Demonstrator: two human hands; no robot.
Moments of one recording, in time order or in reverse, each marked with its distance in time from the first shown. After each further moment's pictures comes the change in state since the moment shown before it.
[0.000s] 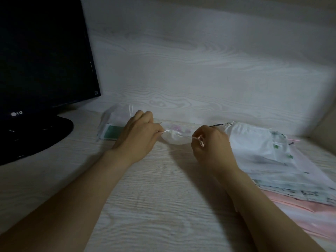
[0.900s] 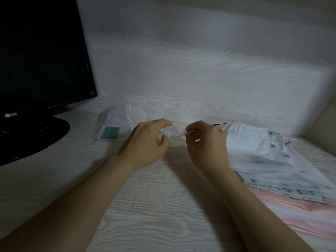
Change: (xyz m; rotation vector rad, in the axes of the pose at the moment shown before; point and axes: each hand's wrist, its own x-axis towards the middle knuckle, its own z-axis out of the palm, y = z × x) left_hand 0.001 0.032 0.003 -0.287 0.000 -0.144; right_hand -0.005 -0.018 -0.003 0.163 0.175 -0.068
